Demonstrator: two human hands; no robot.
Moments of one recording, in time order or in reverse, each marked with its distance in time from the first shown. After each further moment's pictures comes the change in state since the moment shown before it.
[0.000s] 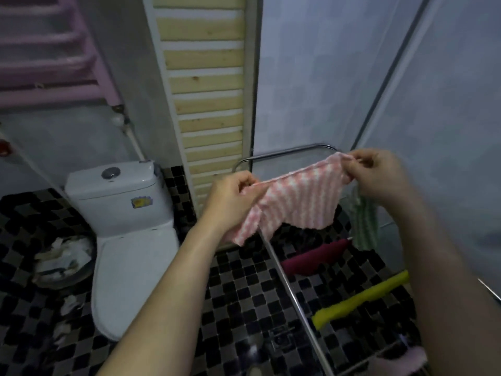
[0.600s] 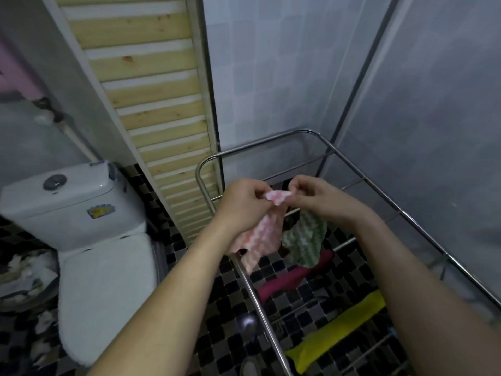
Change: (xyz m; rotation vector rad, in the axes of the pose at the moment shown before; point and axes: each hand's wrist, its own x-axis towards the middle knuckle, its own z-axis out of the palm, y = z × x) left_hand 0.104 -0.011 0.115 0.104 -0.290 -0.013; right_hand 0.056 0.085 0.054 0.365 -0.599 0.179
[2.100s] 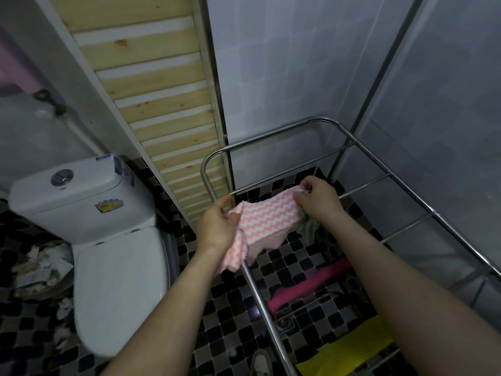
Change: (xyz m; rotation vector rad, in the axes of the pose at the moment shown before) left_hand 0.003 -0.105 0.018 -0.090 0.270 -0.428; right_hand 0.081 0.081 0.021 -0.343 0.428 0.261
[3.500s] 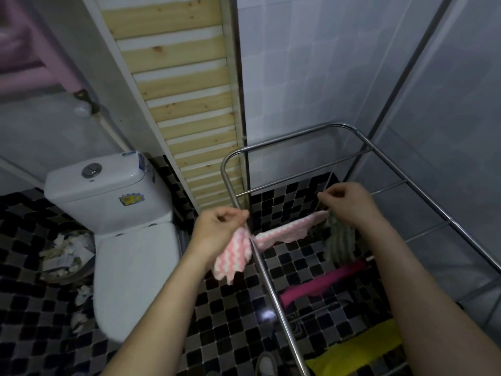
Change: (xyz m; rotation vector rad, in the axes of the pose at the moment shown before) left_hand -0.039 0.009 -0.053 -0.313 -0.111 -0.036; right_hand -0.034 -0.010 -0.036 0.016 -0.029 -0.021
